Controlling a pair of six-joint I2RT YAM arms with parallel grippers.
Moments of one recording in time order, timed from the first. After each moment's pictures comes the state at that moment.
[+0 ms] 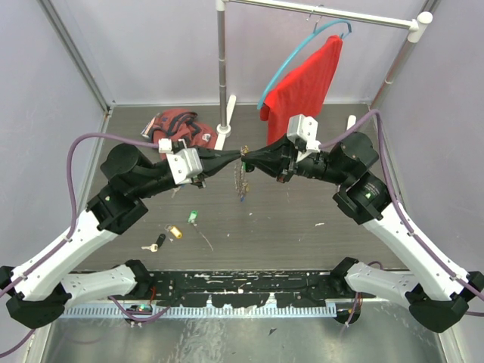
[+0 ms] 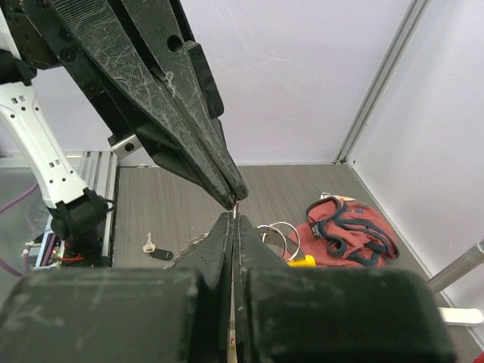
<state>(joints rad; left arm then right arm) -0.89 0.99 1.22 0.00 0.41 0.34 0.70 1.00 1.24 -0.04 -0.66 -0.07</state>
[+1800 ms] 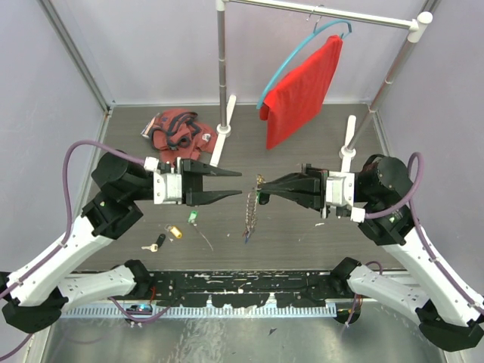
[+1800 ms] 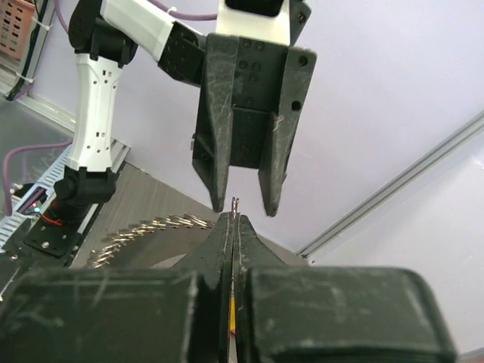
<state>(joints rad) -0.89 0.94 1.18 0.04 0.75 0.28 0.70 0.81 1.13 0.06 -0.97 -0.36</state>
